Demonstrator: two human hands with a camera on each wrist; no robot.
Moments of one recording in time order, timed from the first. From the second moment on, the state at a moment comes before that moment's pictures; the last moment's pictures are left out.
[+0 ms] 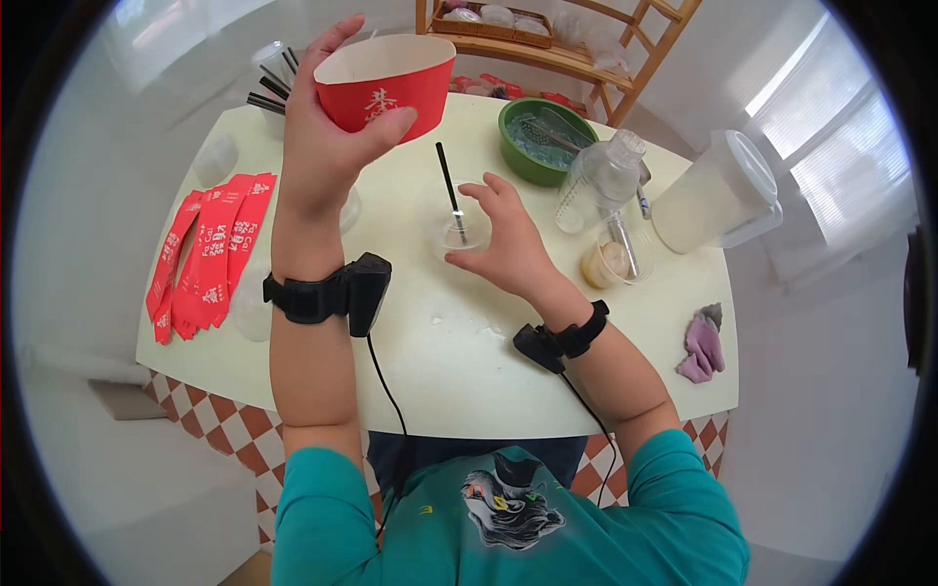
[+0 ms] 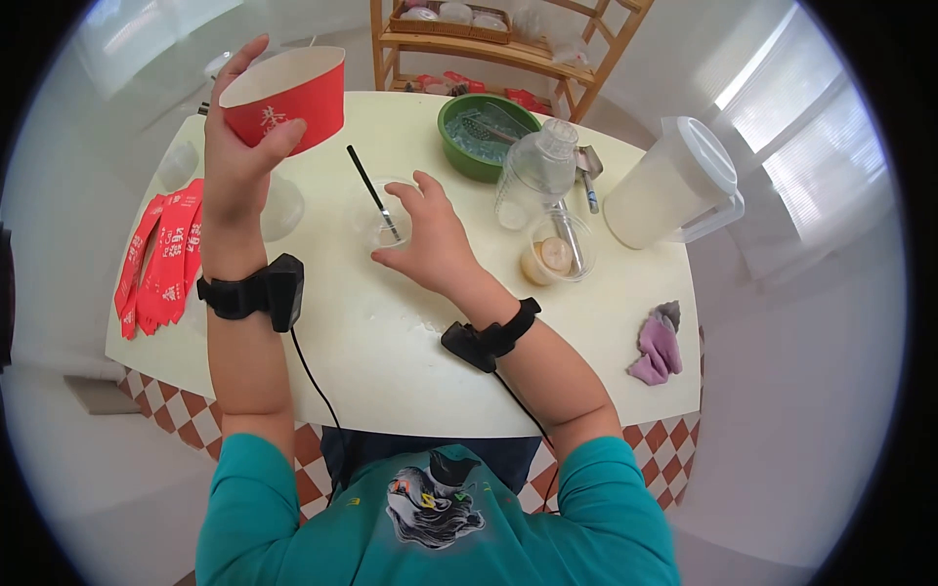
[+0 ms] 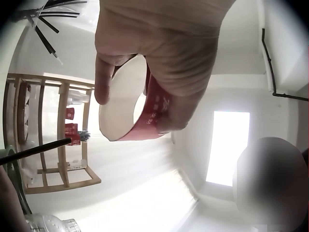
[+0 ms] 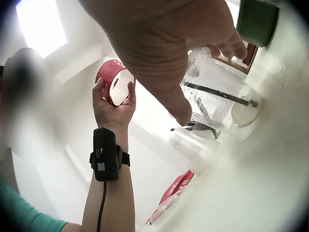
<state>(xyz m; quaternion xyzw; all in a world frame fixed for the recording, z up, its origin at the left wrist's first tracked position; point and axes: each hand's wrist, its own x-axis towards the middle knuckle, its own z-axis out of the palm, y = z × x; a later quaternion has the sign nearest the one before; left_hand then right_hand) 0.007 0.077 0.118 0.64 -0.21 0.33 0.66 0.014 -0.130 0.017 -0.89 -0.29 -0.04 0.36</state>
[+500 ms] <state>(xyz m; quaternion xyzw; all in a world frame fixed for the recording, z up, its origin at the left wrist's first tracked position) 0.024 0.061 0.094 0.66 -0.25 0.24 0.66 0.008 -0.191 0.095 -0.78 -0.29 -0.26 0.49</state>
